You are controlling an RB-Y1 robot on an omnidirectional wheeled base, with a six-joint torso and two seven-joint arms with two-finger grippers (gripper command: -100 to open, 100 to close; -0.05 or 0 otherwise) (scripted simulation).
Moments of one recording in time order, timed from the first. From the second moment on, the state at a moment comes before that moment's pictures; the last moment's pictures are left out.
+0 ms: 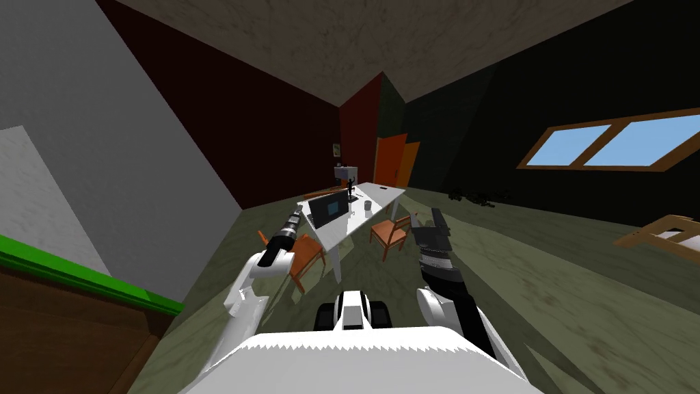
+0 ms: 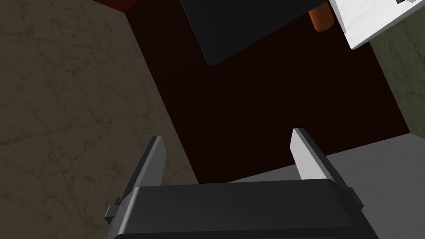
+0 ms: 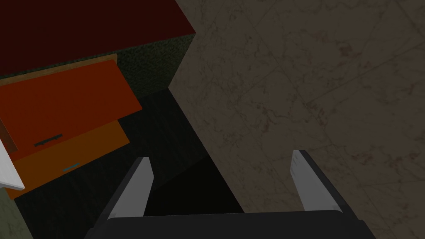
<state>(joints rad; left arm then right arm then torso) 0.08 0.17 0.09 -2.08 -0.21 0.34 -0.14 0.50 -0.01 -0.03 -2.23 0.00 -0.56 -0.14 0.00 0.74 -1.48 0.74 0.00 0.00</state>
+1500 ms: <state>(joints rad) -0.11 0.28 0.15 -1.97 -0.22 0.61 -0.17 0.50 -0.01 -0.03 -2.23 0.00 -0.56 -0.14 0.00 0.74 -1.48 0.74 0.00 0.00</state>
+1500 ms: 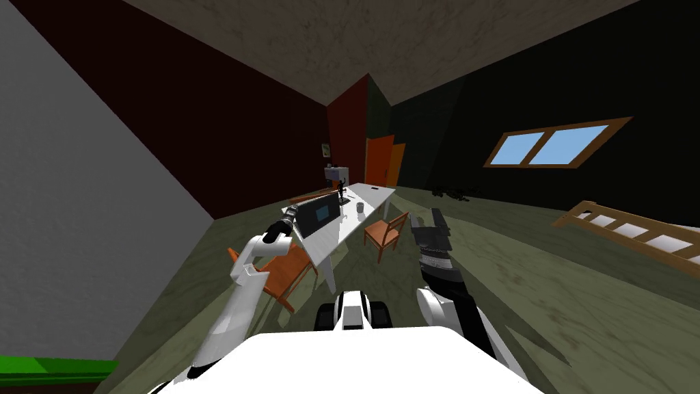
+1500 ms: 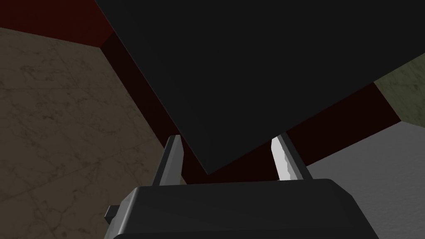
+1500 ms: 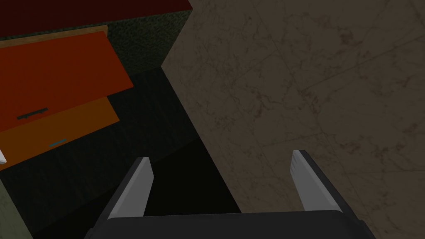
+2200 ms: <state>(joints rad) -0.24 0.37 0.28 -1.78 -0.10 0.69 -0.22 0.50 -0.01 -0.03 -2.23 0.00 -0.56 -0.14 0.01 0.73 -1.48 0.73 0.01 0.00</state>
